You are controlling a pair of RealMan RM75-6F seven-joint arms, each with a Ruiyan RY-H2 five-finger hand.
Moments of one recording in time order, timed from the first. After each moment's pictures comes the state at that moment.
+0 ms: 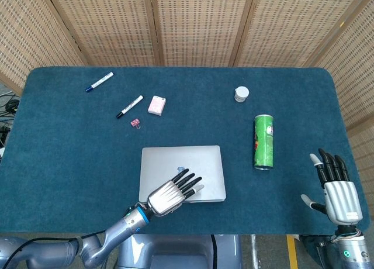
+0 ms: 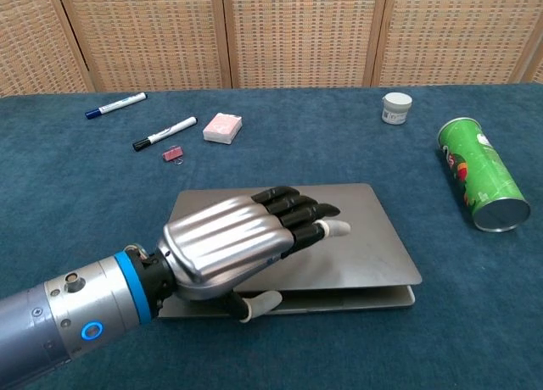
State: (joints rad) left arm -0.64 -1.85 -0.07 -1.38 1.69 0.95 0.51; right arm 0.08 -1.21 0.07 -1.59 -1.60 1.57 -0.05
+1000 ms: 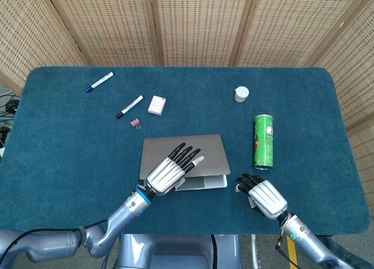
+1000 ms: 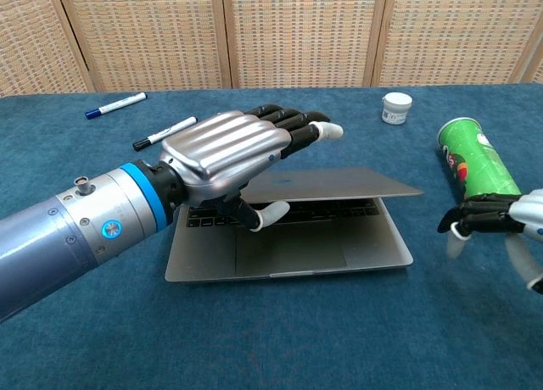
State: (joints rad) left arm -0.72 -1.80 -0.20 -1.48 1.50 0.98 0.57; right arm 0.37 -1.39 -0.04 -1.42 -1.79 1.15 0.01
